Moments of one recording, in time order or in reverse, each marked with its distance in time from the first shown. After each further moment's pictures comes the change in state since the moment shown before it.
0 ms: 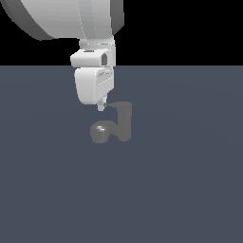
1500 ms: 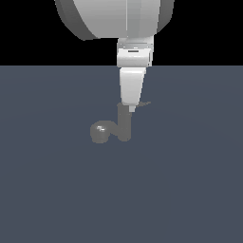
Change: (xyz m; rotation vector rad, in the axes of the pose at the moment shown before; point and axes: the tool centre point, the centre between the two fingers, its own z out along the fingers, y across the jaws) arm 0.093 -0.006 0.000 -0.008 -0.002 -0.023
